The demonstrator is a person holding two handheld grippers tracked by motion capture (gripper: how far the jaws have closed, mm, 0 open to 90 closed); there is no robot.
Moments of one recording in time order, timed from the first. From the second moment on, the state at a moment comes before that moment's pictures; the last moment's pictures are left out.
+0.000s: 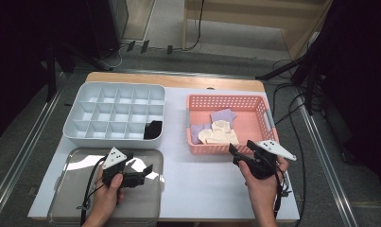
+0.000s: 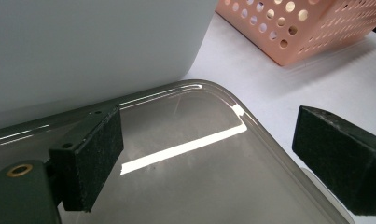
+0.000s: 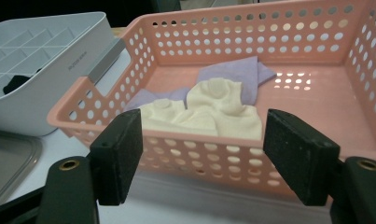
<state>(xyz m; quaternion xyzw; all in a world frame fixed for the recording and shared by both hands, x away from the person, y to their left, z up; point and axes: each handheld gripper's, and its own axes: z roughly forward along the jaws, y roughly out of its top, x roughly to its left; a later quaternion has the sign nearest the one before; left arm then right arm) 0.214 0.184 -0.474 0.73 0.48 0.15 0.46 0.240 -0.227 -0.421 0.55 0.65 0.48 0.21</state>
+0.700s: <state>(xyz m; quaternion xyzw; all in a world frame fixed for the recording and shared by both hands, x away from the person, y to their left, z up) 0.215 0.185 -0.474 0.73 0.48 0.15 0.46 0.299 -0.211 -0.421 0.56 0.66 0.45 0.20</state>
